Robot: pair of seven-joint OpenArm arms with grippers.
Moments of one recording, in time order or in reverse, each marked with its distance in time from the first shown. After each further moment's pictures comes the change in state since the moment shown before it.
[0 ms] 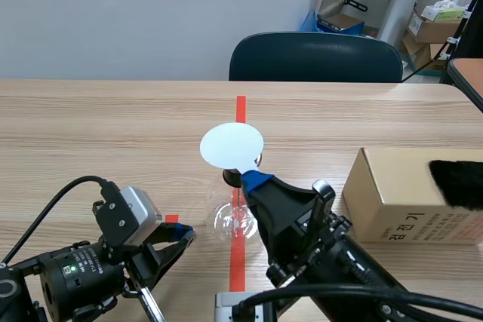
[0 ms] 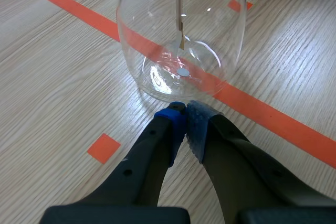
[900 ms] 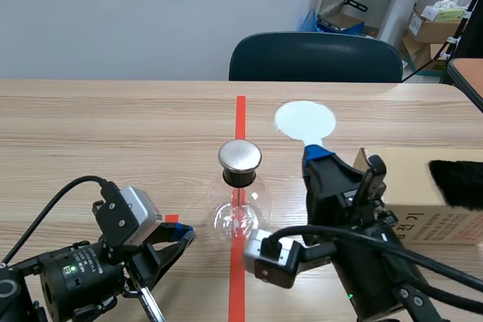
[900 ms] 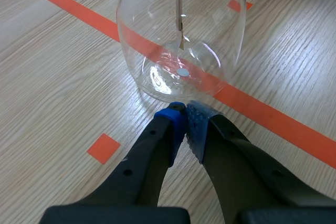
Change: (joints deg) left arm 0.0 0.0 0.0 0.0 0.0 0.0 0.0; right arm 0.0 0.0 0.0 0.0 0.0 0.1 -23.3
